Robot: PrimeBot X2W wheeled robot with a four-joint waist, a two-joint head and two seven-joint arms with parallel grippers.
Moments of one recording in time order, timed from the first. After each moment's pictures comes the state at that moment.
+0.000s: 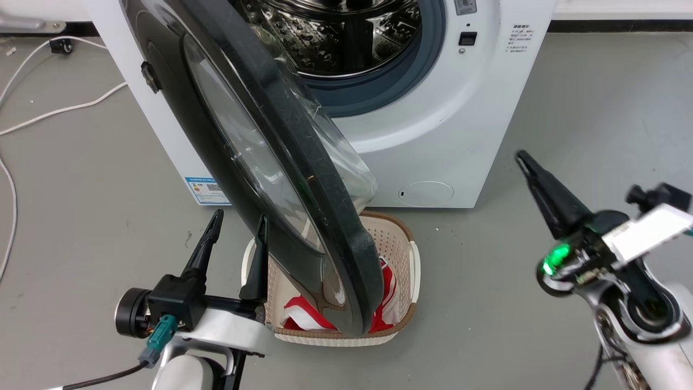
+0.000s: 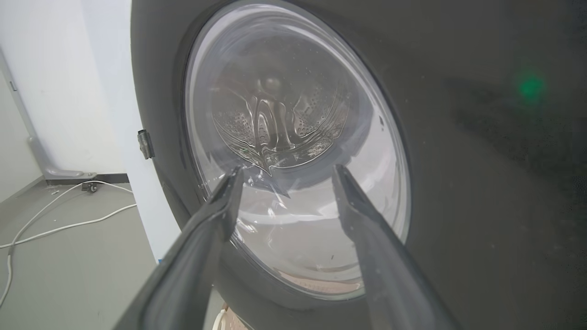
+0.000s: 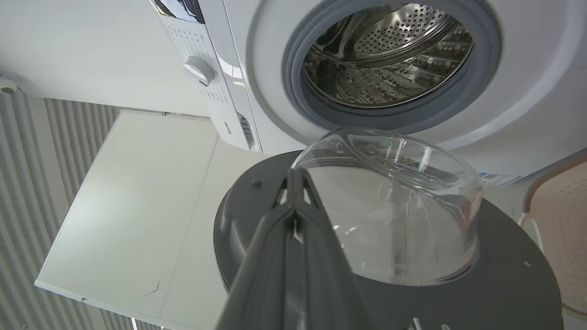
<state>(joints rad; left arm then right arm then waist) -0.13 0.05 -0.09 0.10 -0.11 -0.10 -0.26 -0.37 -0.29 0.26 0.14 1.88 0.13 0.21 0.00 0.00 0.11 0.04</state>
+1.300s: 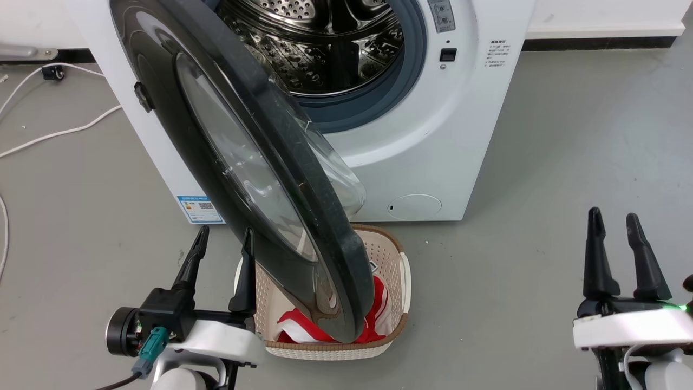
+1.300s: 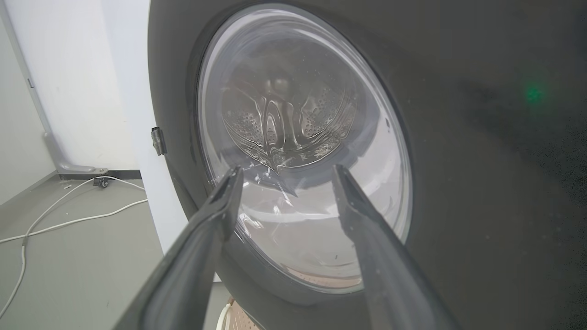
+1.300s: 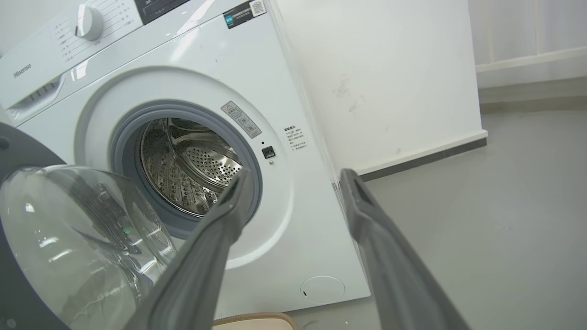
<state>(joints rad) -0.09 0.05 -0.06 0.10 -0.12 -0.08 -0.26 -0.08 -0.09 -0.06 0.08 0.48 0.13 -0.26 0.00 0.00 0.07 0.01</state>
